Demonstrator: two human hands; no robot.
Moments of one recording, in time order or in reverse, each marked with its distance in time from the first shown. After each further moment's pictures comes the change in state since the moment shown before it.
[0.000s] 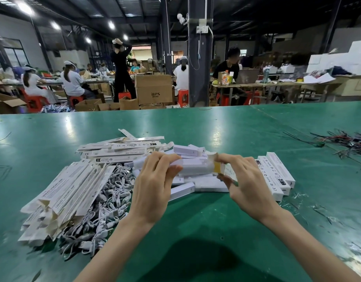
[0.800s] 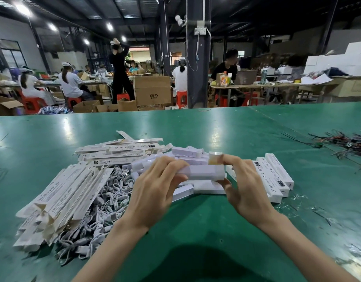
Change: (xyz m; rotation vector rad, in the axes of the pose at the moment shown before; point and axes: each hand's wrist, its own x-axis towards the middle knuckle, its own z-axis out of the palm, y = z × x) left_hand 0.001 -0.004 -0.002 0.018 -0.067 0.216; right_hand -0.002 -0.005 0.004 0.055 0.113 0.010
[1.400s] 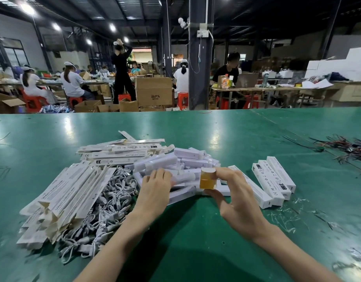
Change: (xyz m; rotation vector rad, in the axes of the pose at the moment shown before) left_hand -0.025 -0.050 0.051 0.417 -0.502 -0.367; right_hand -0.010 -0.020 0.012 0.157 -0.038 0.002
